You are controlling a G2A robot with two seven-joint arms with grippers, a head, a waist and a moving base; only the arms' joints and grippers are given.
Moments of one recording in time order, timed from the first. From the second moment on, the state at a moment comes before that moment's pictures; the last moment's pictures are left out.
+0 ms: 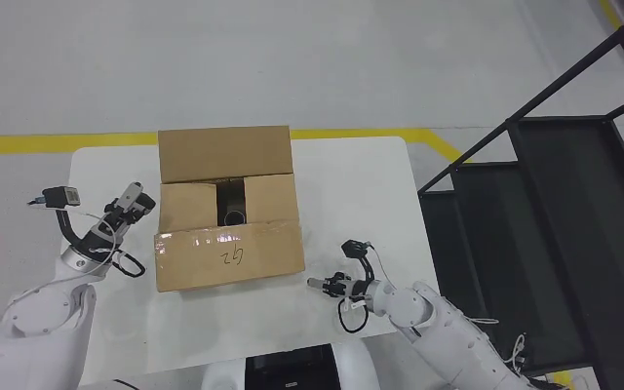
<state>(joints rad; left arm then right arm) 1.51 -1.05 -1.65 -1.57 -0.24 -0.54 -0.59 -1.53 -1.09 1.05 -1.52 -0.30 -0.08 0.50</state>
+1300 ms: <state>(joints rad) 1.52 -1.05 -1.67 -1.60 -0.24 -0.54 -0.59 -1.40 -1.11 1.08 -1.68 -0.07 -0.34 0.47</state>
